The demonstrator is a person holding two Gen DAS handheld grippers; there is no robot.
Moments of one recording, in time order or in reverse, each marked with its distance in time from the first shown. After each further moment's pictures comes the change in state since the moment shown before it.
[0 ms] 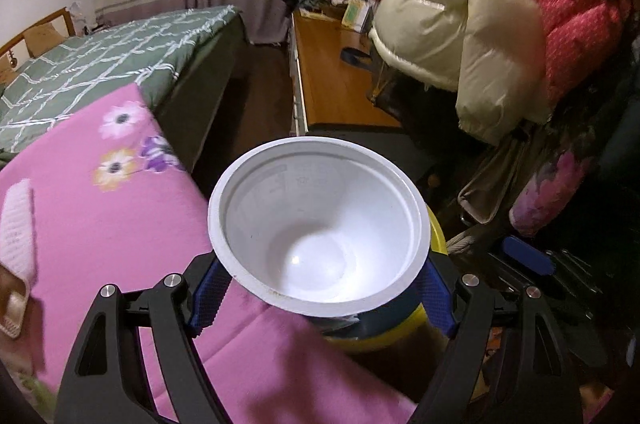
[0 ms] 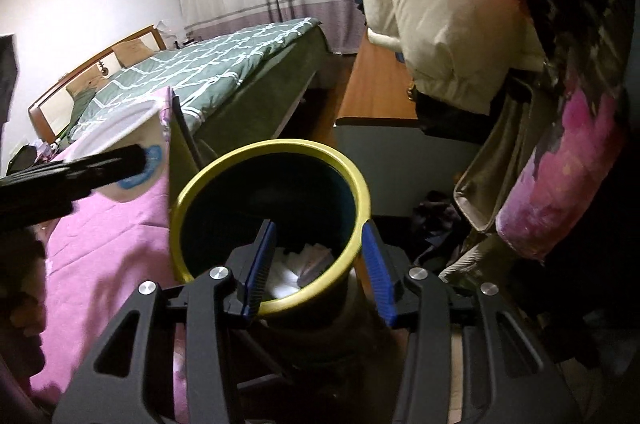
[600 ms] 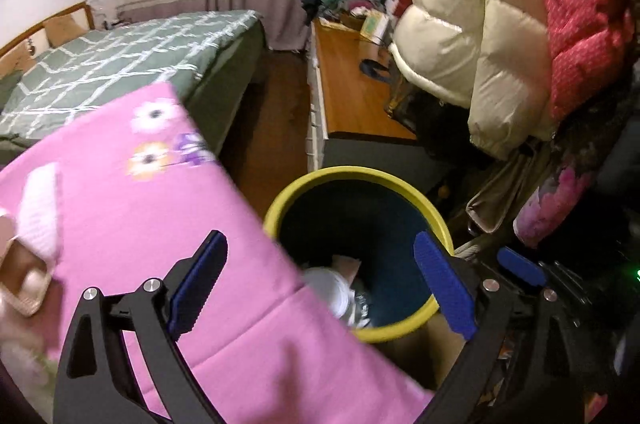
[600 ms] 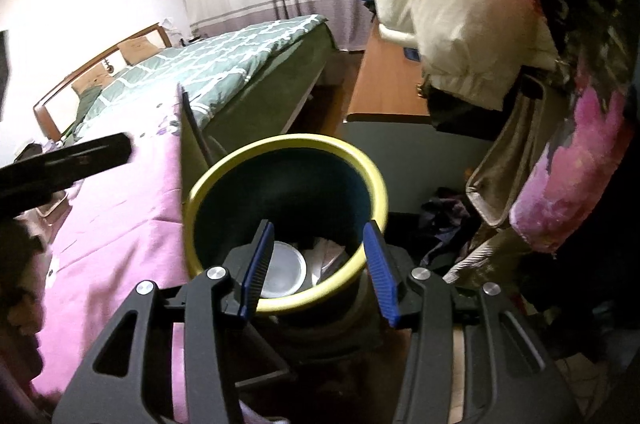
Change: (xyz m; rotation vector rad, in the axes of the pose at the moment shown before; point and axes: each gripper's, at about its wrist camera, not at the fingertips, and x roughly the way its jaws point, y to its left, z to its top) left arm -0.050 0.027 -0.017 -0.063 -0.055 0.052; right arm 0.000 0.018 -0.002 -0.014 0.012 0.035
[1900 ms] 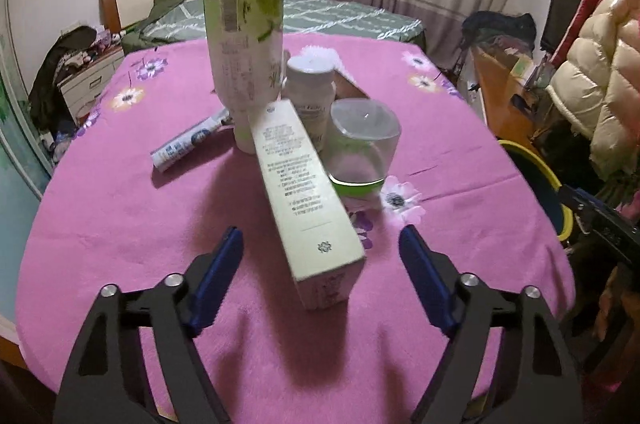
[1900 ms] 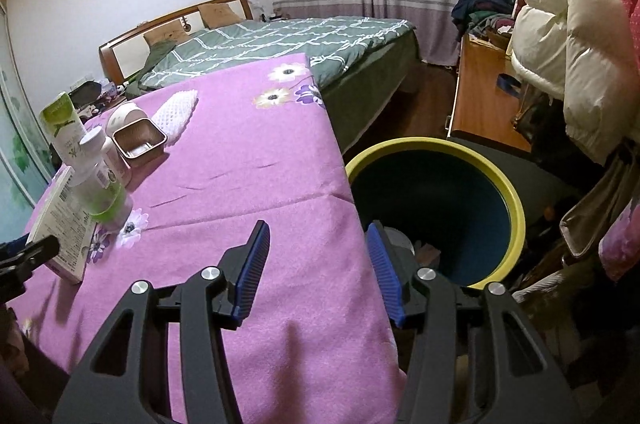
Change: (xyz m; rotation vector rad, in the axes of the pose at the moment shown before) left arm -0.156 0.161 -0.171 -0.367 -0.001 0.409; right arm -0.011 0.135 -0.023 -0.220 0.017 0.172
